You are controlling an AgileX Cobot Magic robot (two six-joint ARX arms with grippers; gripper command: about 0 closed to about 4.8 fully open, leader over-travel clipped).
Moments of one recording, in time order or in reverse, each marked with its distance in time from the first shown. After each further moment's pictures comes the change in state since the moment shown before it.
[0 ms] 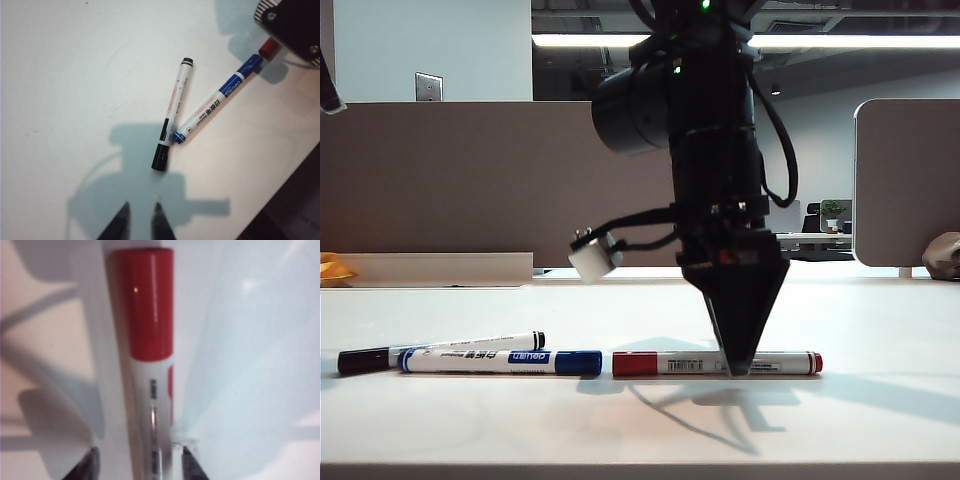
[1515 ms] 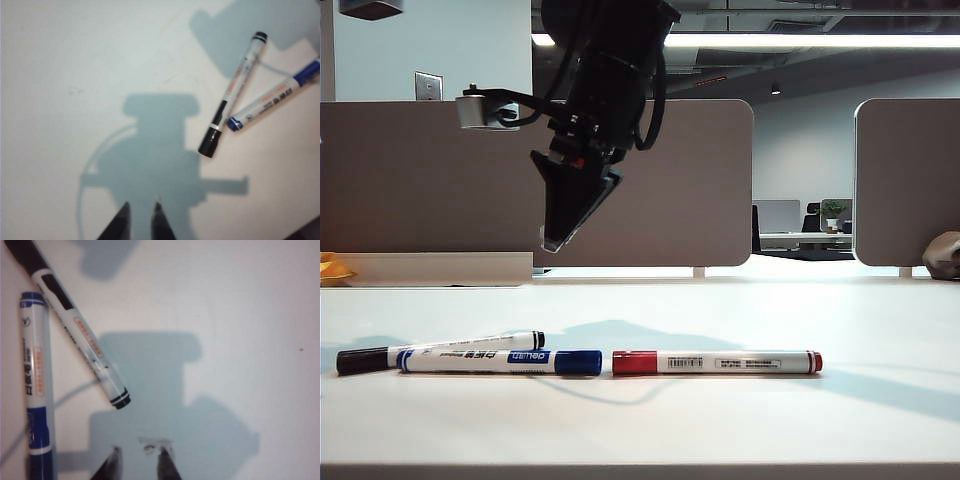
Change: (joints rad) left arm 0.032 0.058 0.000 0.042 -0.183 -0.103; right arm 0.010 0.113 0.398 0.180 -0.238 0.079
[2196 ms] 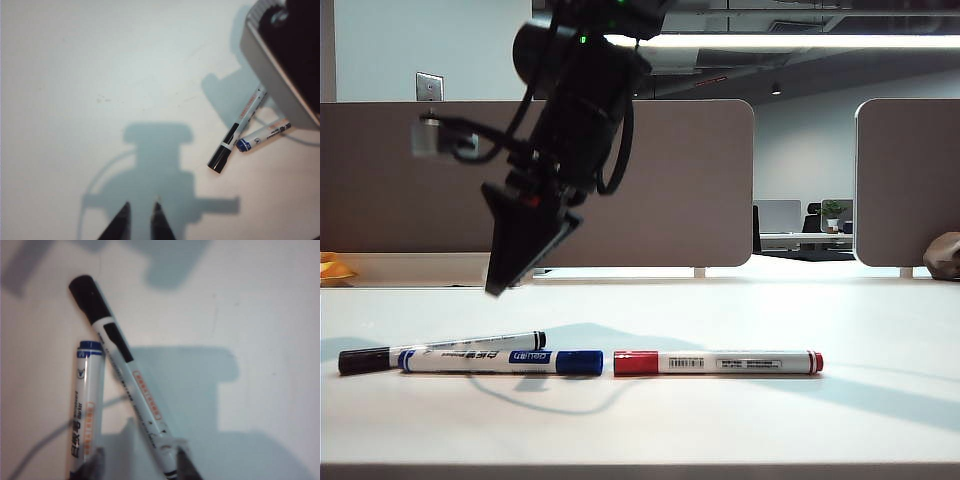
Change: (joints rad) left arm 0.060 -0.081 0.000 0.028 0.045 -0.052; right arm 0.032 0.088 0.000 0.056 -0.153 0.000
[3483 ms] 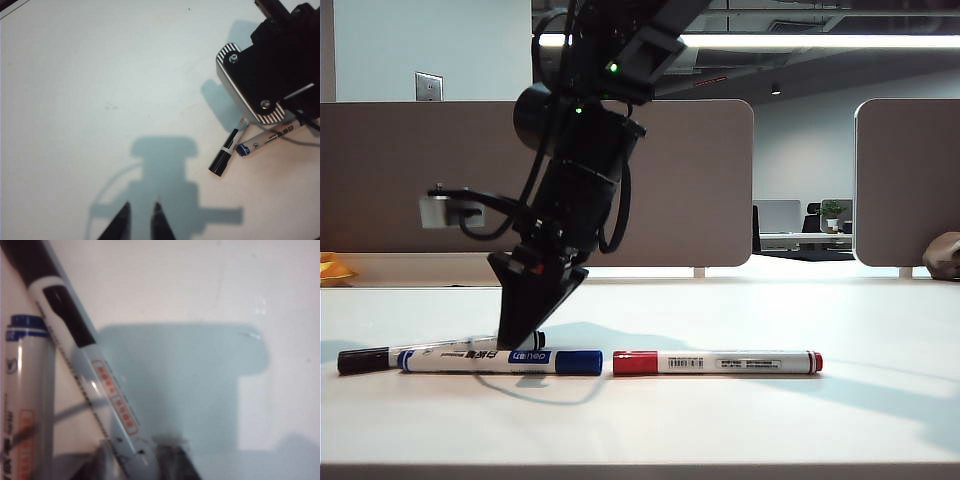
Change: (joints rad) left arm 0.000 -0.056 0.000 -0.003 0.000 0.000; right arm -0.016 0.104 0.002 0.043 0.019 -0.003
